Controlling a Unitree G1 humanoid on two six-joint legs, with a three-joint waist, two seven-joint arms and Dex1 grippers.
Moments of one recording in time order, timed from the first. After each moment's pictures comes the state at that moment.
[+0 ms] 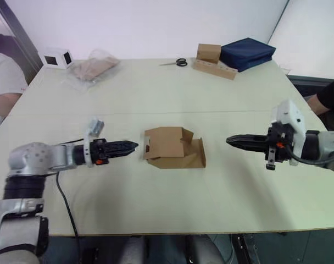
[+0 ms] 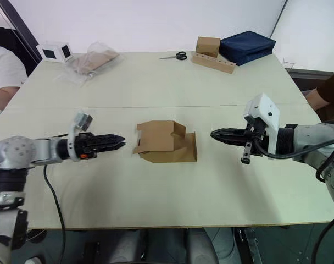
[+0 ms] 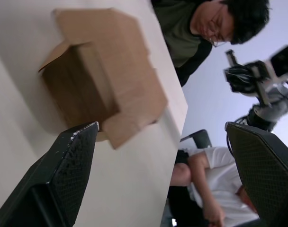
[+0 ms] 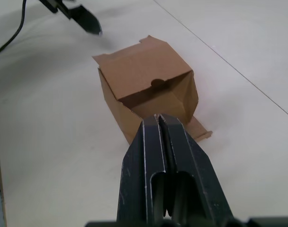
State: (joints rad) left arm -0.63 0.70 0.10 0.32 -1.02 1.34 -0.97; right arm -0.29 -1.04 -0.30 -0.51 0.79 0.85 0.93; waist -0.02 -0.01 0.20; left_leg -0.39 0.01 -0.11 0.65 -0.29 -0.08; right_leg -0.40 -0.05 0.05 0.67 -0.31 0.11
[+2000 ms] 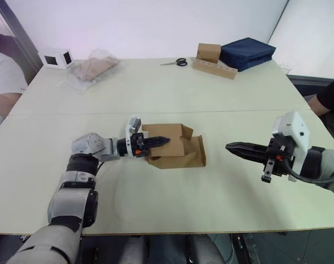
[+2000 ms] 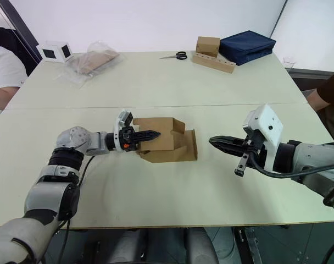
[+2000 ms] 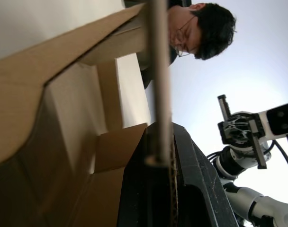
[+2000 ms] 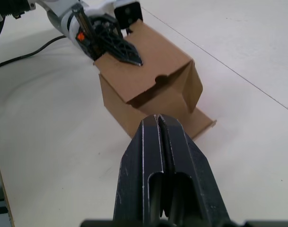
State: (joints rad) left arm -0.88 0.38 0.10 0.67 -0.73 1.29 -1.10; right arm -0.13 -1.02 -0.44 -0.71 1.00 0.93 0.66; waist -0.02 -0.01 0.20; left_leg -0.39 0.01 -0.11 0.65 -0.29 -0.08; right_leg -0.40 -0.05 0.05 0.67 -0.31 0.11
